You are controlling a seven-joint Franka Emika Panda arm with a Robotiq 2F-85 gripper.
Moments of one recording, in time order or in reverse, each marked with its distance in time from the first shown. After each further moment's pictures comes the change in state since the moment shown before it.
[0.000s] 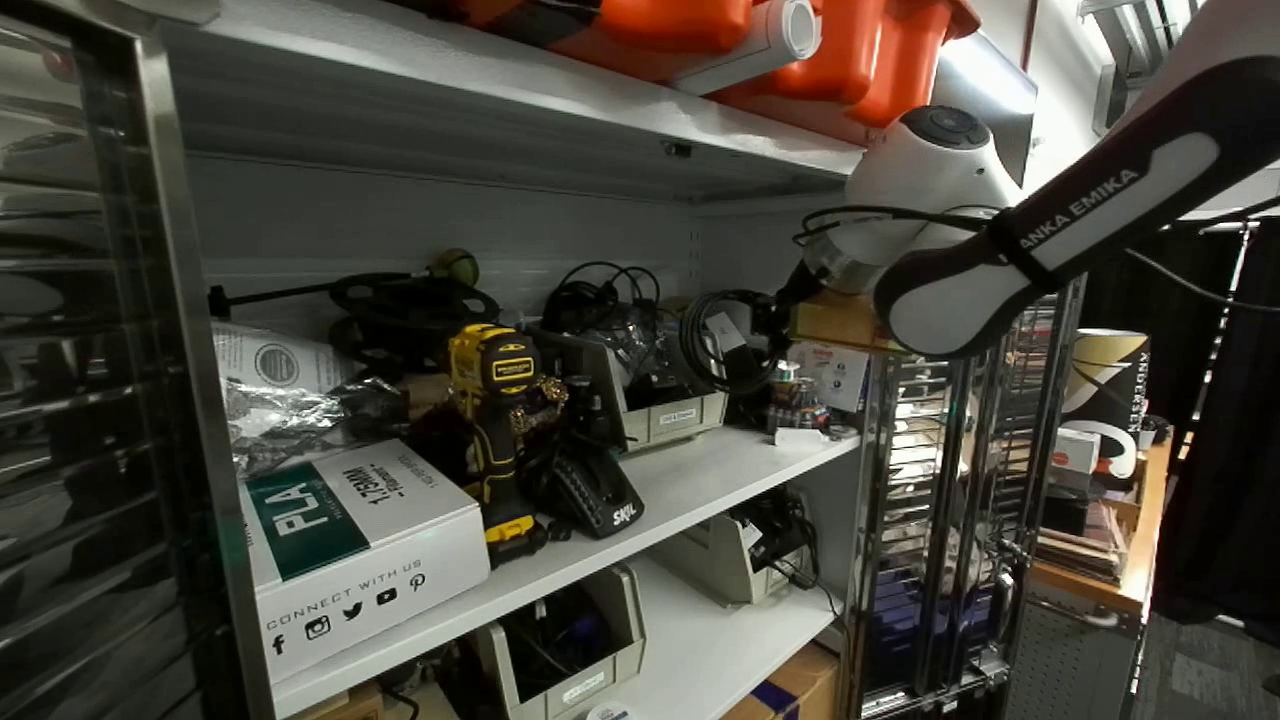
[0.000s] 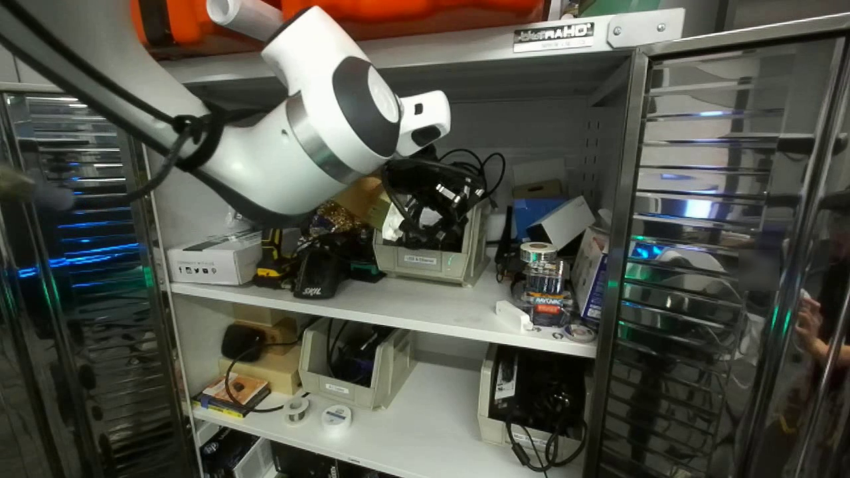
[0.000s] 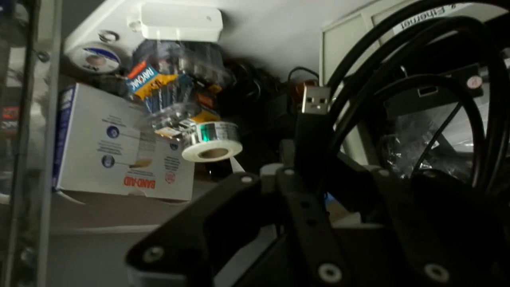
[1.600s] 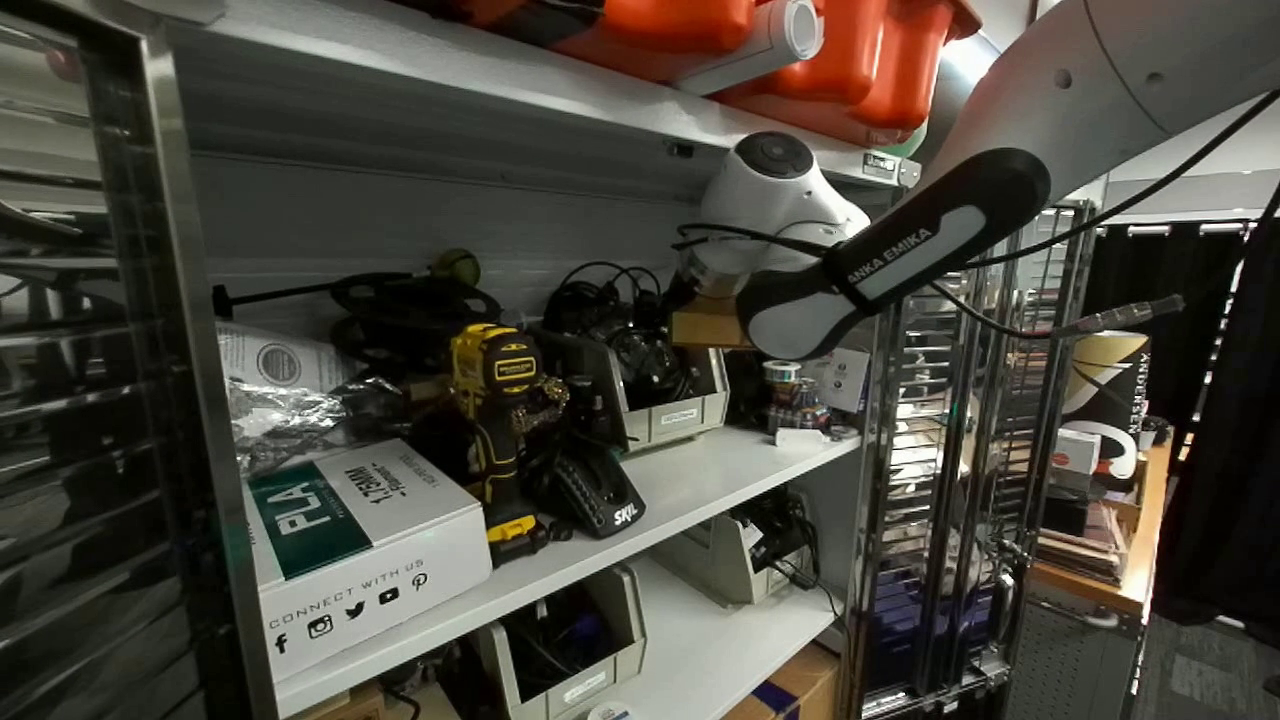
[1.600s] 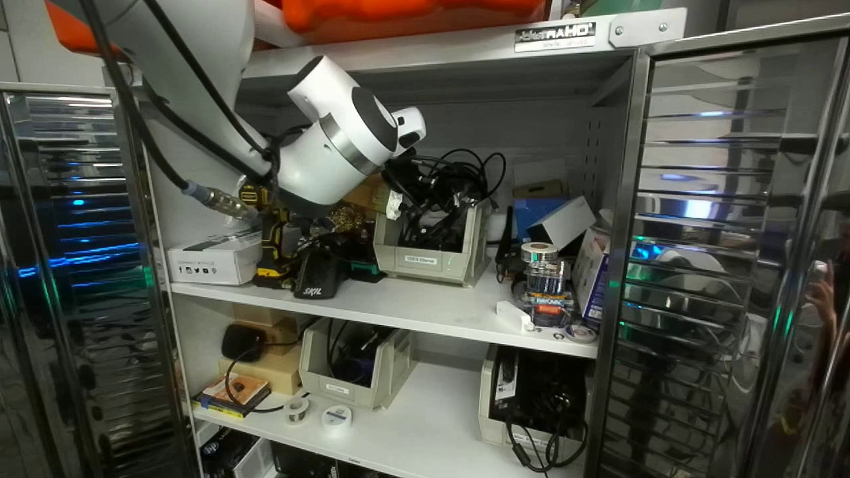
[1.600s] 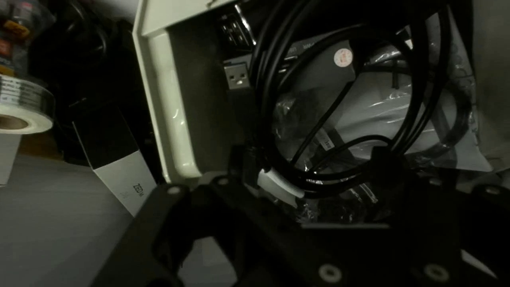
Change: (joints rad) arm 0.163 0.315 0.003 0.424 -0.115 -0.120 0.055
